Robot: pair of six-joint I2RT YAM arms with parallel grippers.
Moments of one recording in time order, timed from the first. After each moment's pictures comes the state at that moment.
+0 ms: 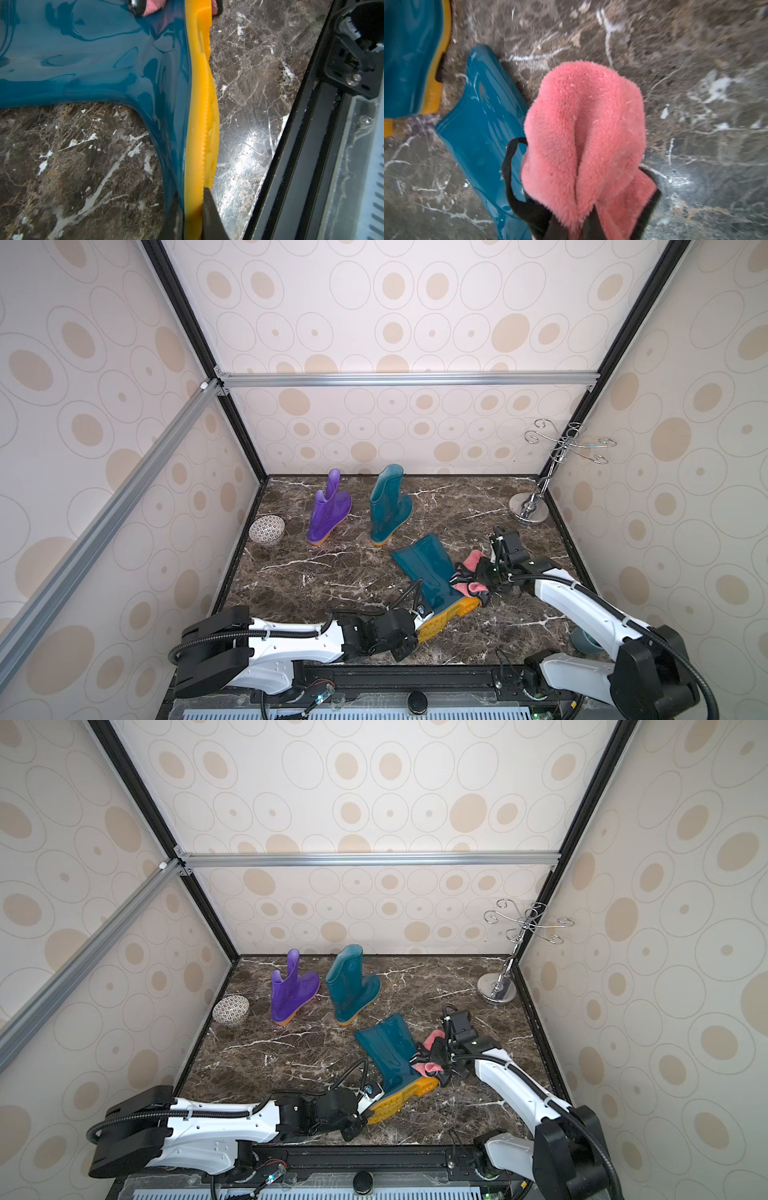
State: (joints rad) left arm -1.29 1.30 0.54 -0.07 -0.15 -0.22; right arm 0.26 1.12 0.72 -0.61 -0.07 0.68
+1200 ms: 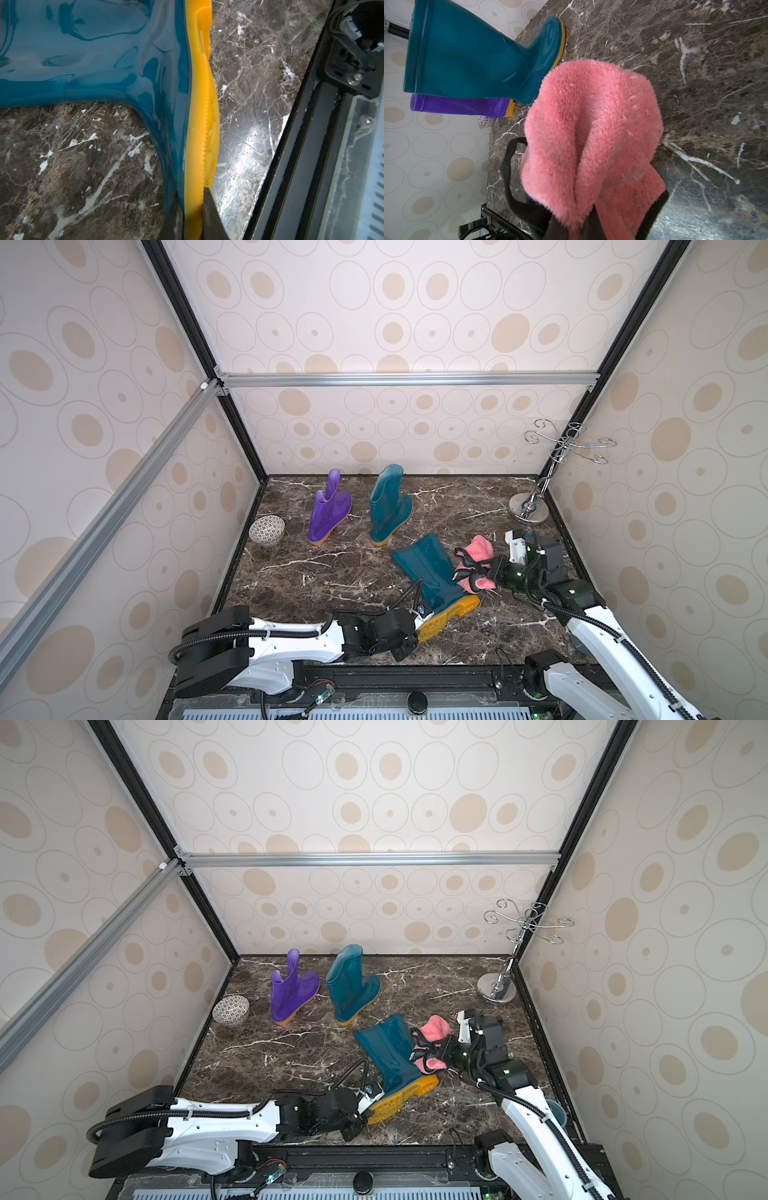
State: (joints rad) left arm -1.29 1.30 0.55 -0.07 -0.16 -0.22; right arm 0.24 0.84 0.70 -0.58 -0.35 0.71
